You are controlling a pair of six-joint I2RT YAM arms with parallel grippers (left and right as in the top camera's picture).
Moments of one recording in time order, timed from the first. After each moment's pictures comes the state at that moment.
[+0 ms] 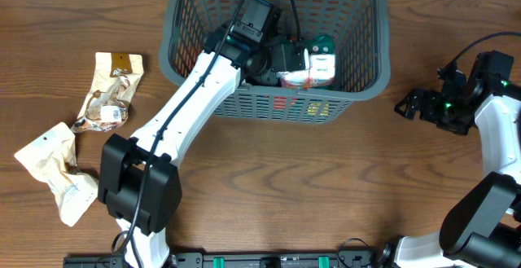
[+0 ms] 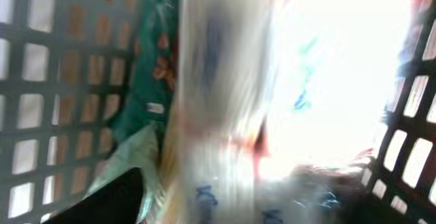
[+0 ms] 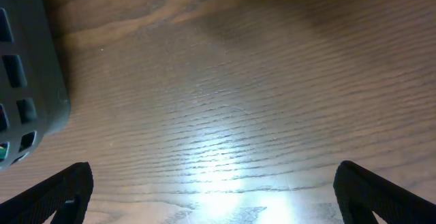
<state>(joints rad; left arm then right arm) -0.52 1.94 1.75 -0.84 0.12 0.95 -0.40 1.65 1.23 -0.92 -0.25 -0.10</state>
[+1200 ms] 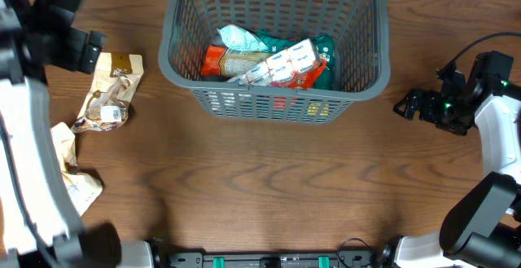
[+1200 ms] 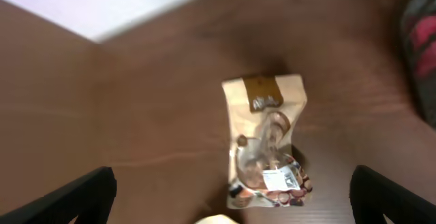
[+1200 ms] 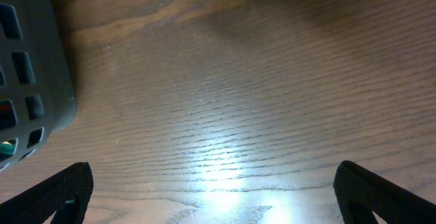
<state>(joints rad) 0.29 1.63 1.88 -1.13 0.04 0.60 -0.40 1.65 1.23 -0.93 -0.27 -0.10</state>
